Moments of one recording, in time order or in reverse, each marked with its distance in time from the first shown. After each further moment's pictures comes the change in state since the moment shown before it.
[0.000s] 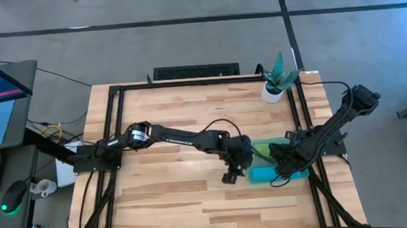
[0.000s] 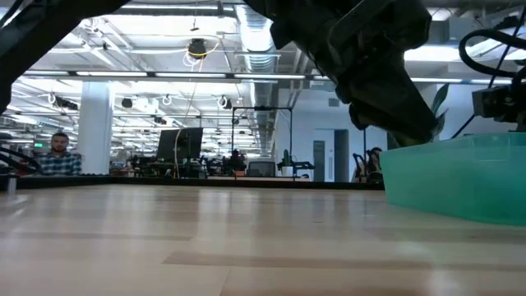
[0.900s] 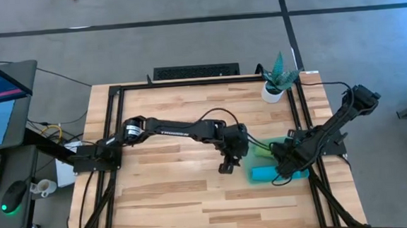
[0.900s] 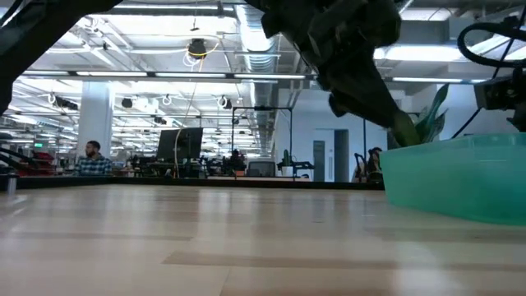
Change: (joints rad) left arm 0.041 -0.062 -0.013 -0.107 -0.007 0.015; right arm 0.000 0.004 0.059 -0.133 -0.033 0.014
